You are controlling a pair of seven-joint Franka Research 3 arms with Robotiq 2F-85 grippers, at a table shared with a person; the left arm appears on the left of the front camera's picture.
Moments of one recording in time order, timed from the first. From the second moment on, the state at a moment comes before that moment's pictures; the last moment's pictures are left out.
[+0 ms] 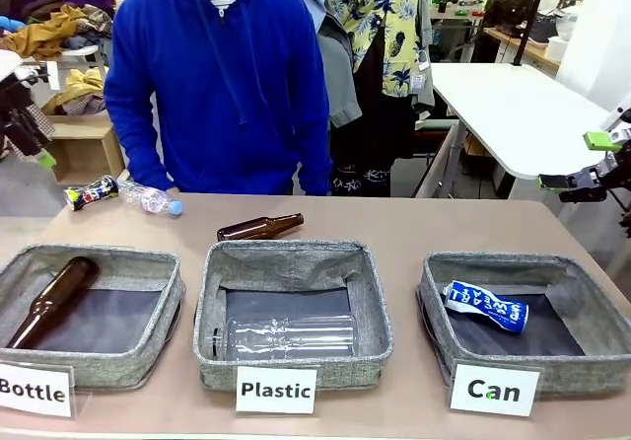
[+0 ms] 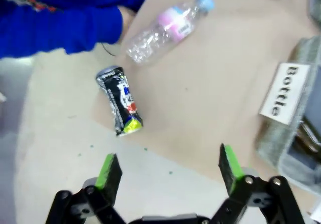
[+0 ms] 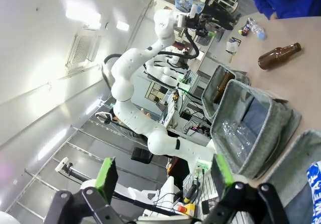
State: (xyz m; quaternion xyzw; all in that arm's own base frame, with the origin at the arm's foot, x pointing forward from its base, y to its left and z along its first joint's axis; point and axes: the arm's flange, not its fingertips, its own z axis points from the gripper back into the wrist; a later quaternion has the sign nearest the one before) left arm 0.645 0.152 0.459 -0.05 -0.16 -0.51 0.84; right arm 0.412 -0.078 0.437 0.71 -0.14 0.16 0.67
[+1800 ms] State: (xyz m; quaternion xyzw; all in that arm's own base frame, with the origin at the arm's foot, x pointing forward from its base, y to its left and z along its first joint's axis) left arm 0.442 0.356 0.573 -0.28 -0.34 -0.47 0.76; right arm 0.412 -0.079 0.437 0.71 -0.14 0.16 0.67
